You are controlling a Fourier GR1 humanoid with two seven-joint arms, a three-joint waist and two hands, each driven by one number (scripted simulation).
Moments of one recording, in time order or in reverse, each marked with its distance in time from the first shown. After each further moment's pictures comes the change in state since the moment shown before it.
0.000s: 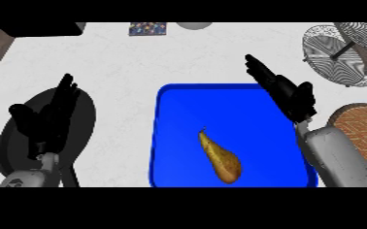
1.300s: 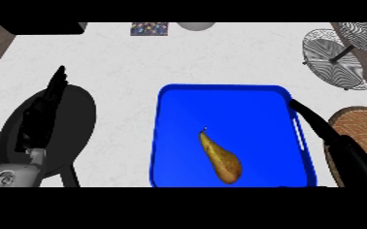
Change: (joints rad) left arm -0.038 0.114 -0.016 0.062 -0.176 -0.063 -0.124; right arm 0.471 -0.302 0.048 -0.777 0.481 -0.266 0.453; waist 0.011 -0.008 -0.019
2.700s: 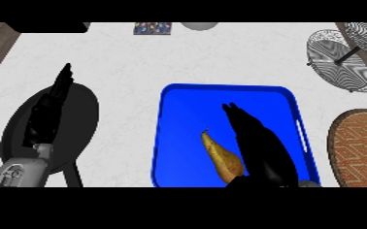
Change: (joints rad) left arm -0.035 -0.047 0.025 0.041 -0.040 -0.032 -0.020; right arm -0.411 0.328 0.341 0.158 0.207 0.283 0.658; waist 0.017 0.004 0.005
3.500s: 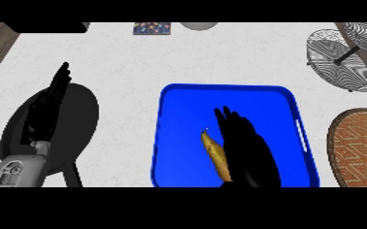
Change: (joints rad) left arm -0.017 -0.008 0.040 0.041 -0.015 -0.031 -0.026; right arm 0.035 0.095 0.061 0.044 0.225 0.070 -0.010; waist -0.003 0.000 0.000
